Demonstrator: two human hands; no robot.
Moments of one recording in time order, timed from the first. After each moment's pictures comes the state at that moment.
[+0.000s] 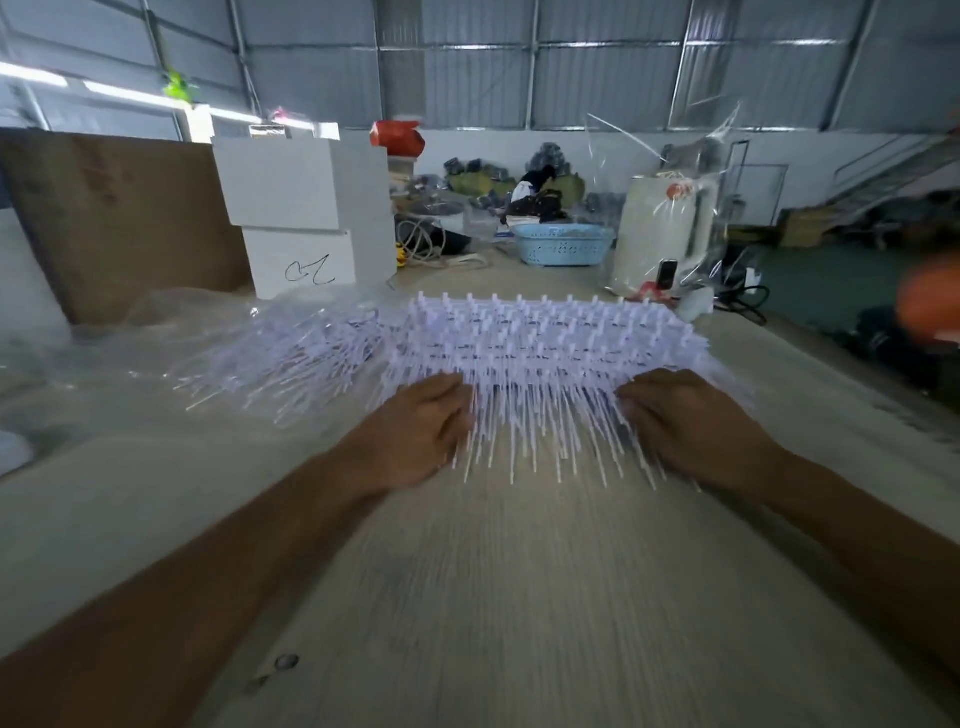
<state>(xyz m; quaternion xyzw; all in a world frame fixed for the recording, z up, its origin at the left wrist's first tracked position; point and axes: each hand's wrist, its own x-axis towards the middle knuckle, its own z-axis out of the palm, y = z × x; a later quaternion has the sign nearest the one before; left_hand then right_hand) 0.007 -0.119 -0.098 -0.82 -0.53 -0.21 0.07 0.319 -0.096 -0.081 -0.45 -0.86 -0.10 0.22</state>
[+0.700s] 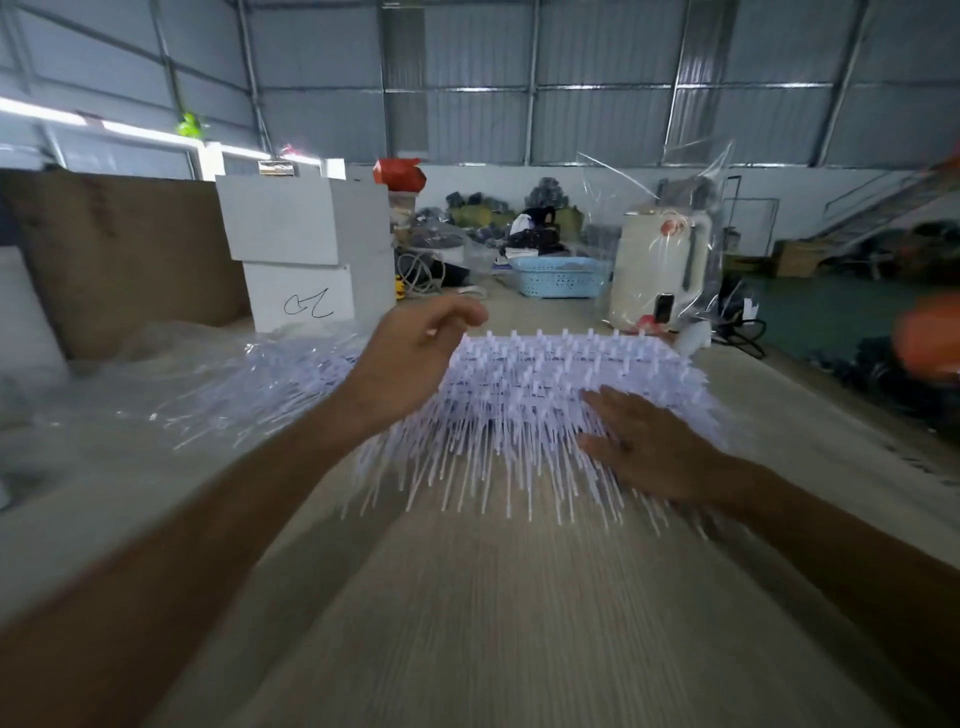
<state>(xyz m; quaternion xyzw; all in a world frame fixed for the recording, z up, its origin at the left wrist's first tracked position) 0.020 -0.106 -0.014 -0.75 -0.45 -0.49 -0.04 0.298 -0.052 -0.086 -0.55 -0.83 0.03 0.07</state>
